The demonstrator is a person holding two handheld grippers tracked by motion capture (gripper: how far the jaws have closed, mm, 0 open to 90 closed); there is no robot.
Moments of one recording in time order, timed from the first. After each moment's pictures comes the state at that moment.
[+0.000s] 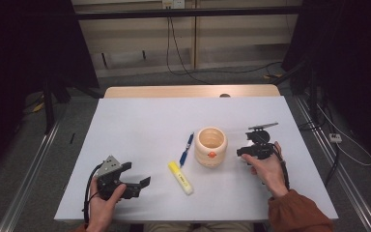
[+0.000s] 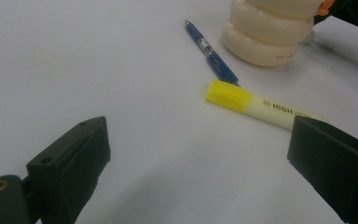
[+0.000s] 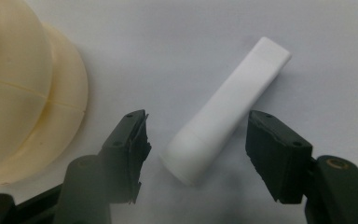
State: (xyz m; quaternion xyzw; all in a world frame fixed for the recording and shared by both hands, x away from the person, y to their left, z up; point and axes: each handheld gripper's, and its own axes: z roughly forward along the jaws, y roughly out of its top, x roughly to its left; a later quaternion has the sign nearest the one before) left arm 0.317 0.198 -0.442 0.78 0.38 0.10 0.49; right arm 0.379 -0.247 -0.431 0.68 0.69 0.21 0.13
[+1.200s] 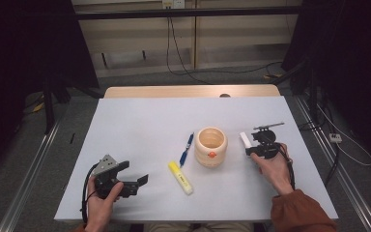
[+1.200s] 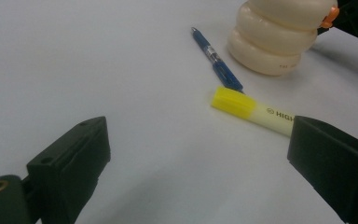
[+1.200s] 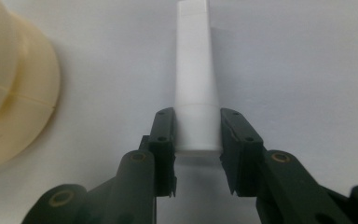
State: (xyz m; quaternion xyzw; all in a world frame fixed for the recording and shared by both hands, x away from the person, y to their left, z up) left arm 0.319 0.204 -0.440 0.77 0.39 0.10 0.49; right arm 0.378 -0.268 -0.432 0.65 0.71 0.22 0.14
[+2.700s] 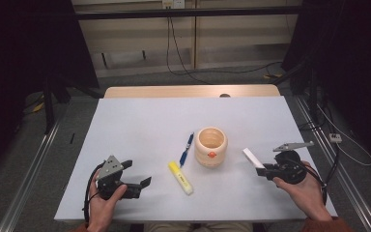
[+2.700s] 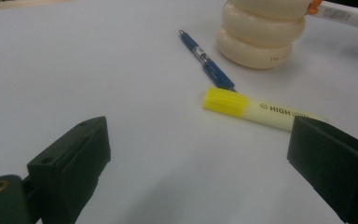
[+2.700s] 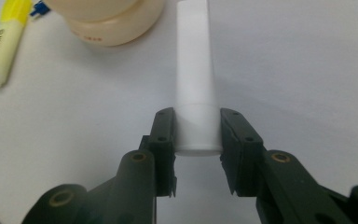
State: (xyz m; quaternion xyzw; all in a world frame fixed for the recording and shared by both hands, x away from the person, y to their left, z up) left arm 0.315 0.196 -0.437 0.79 0.34 0.13 0.49; right arm 0.293 -0.299 -0.407 0.53 0.78 0.31 0.09
